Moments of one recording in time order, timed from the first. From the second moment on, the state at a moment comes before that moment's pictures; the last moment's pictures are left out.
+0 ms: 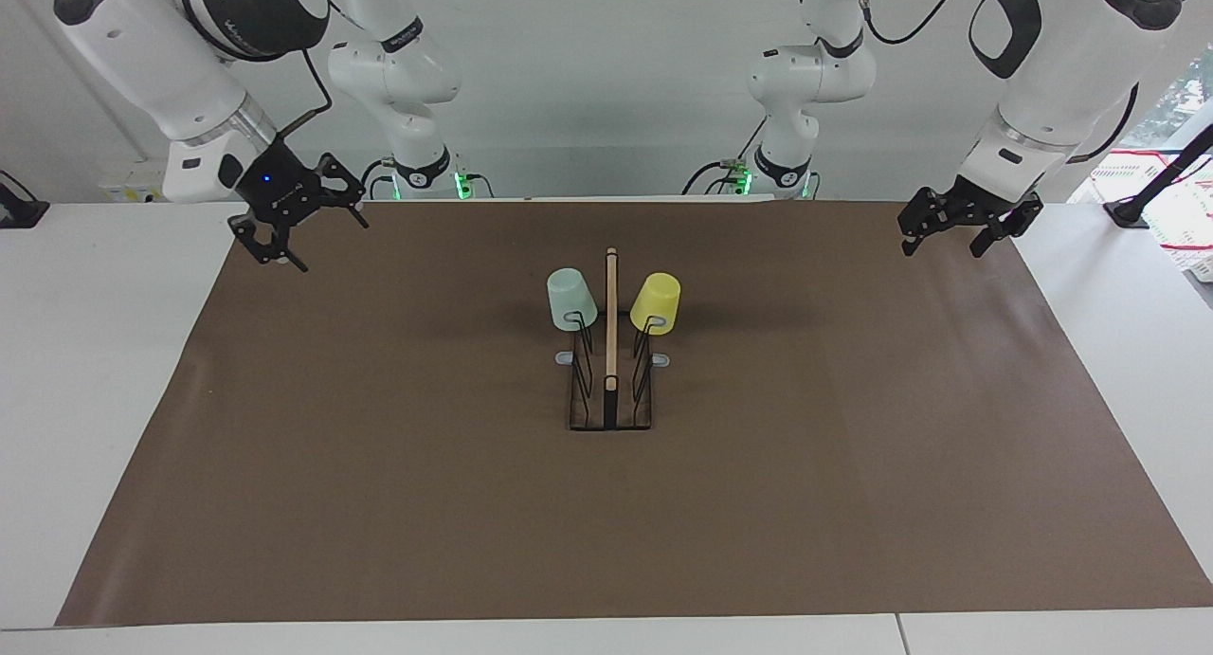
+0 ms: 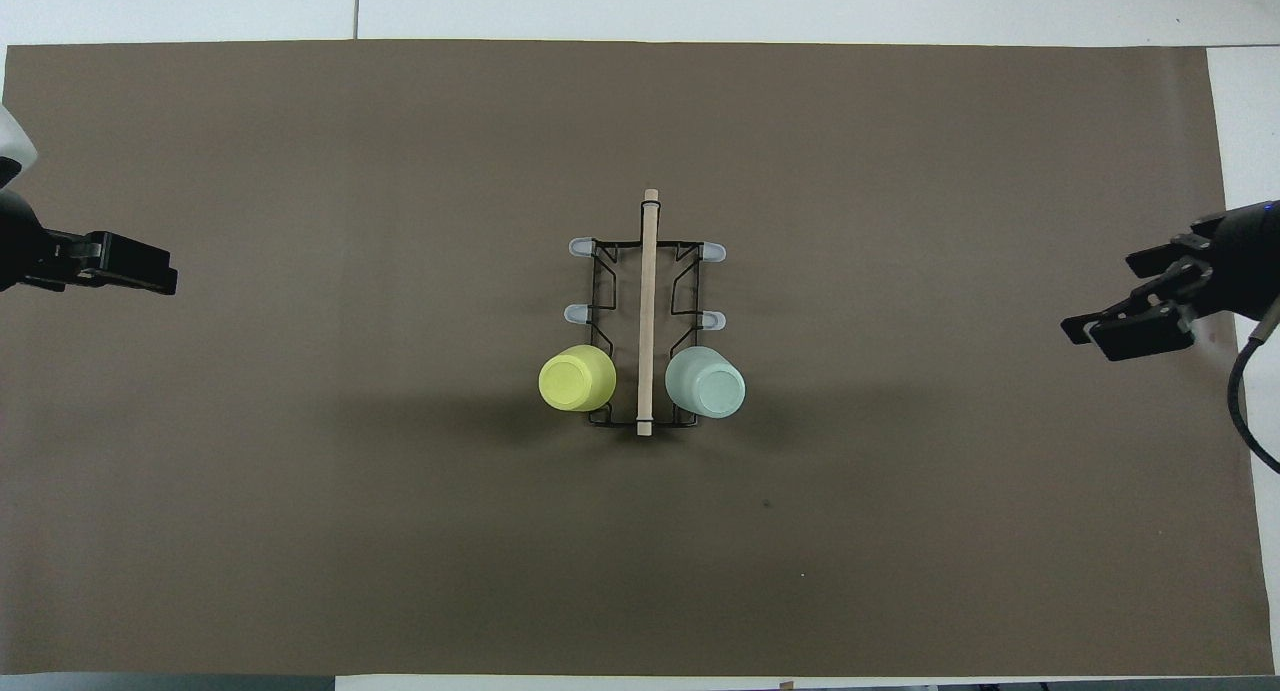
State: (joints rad) left arm -0.04 -0.02 -0.02 -1.67 0.00 1.64 0.06; right arm -0.15 -0.07 0.08 -1.72 0.18 1.59 -0.66
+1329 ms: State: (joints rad) left arm -0.04 -0.02 -0.02 -1.67 0.00 1.64 0.06; right arm 0.02 -0.02 -0.05 -1.56 -0.03 1.41 -0.10
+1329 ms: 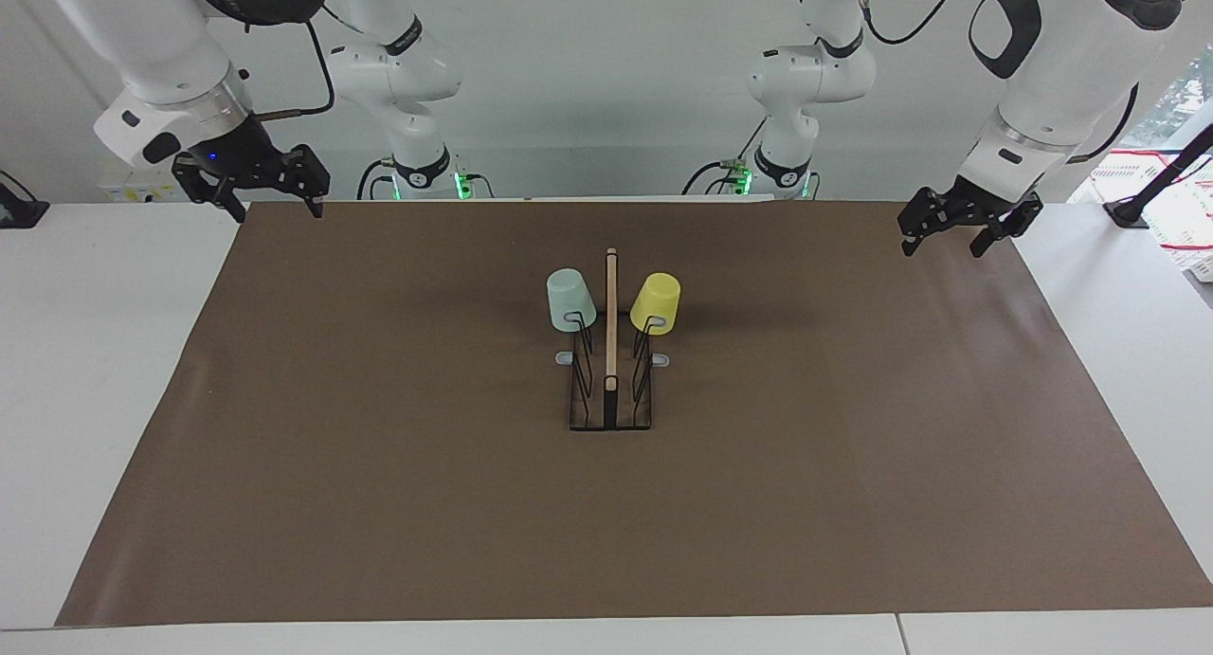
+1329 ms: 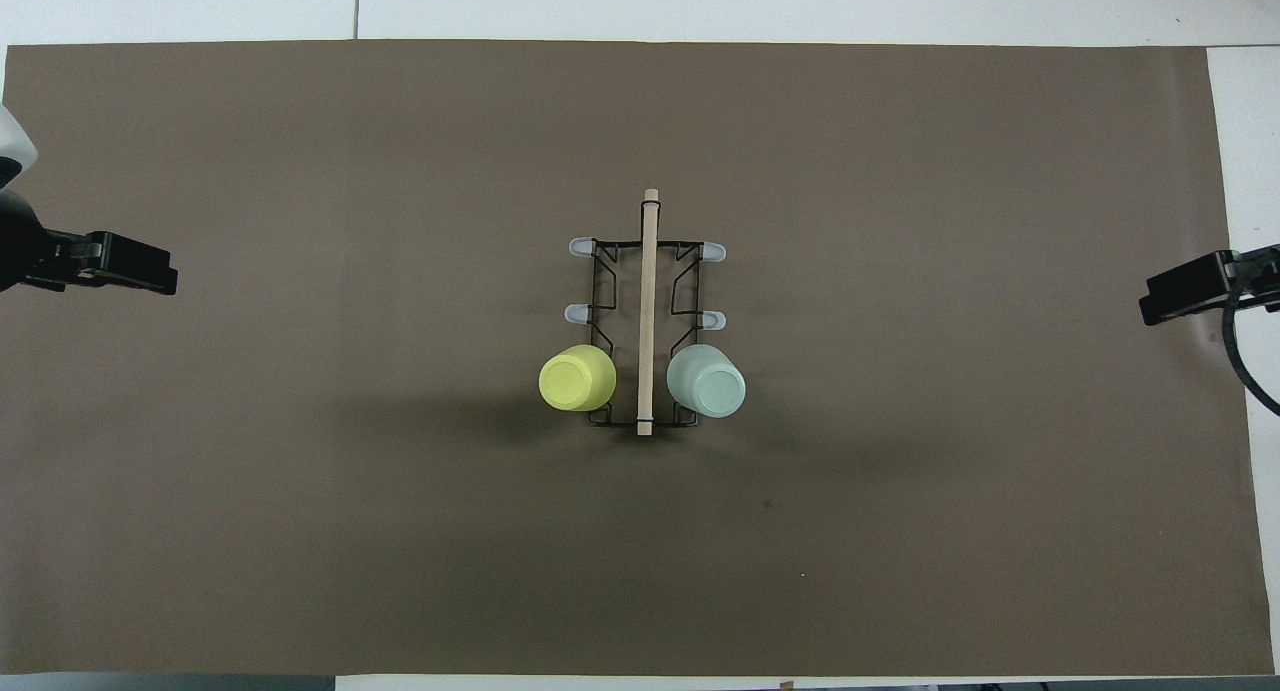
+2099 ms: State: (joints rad) left arm -0.04 -0.02 -0.02 -1.67 0.00 1.64 0.06; right arm -0.02 -0.01 -0.06 -1.58 -0.03 1.46 -0.07
